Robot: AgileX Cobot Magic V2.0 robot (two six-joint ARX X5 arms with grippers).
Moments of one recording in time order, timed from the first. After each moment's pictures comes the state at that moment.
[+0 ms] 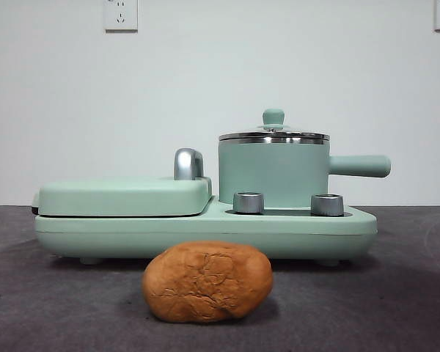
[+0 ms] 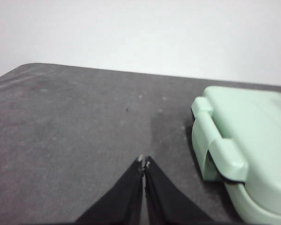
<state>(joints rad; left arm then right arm) 0.02 0.00 0.03 -0.08 0.02 -0.10 0.06 0.00 0.02 -0.09 0.00 0.01</state>
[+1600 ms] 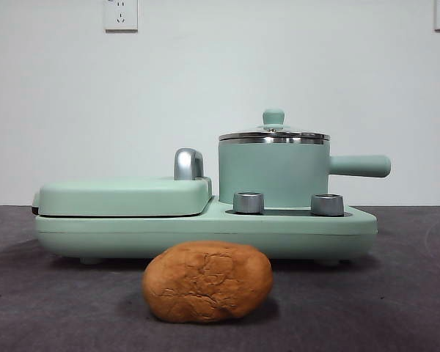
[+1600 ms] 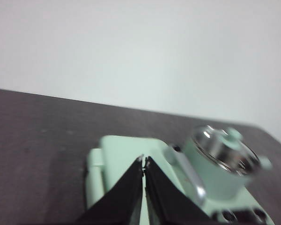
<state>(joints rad) 0.02 0.35 0.59 -0.28 0.37 -0.27 0.06 0.34 0.53 -0.31 -0.30 0.19</state>
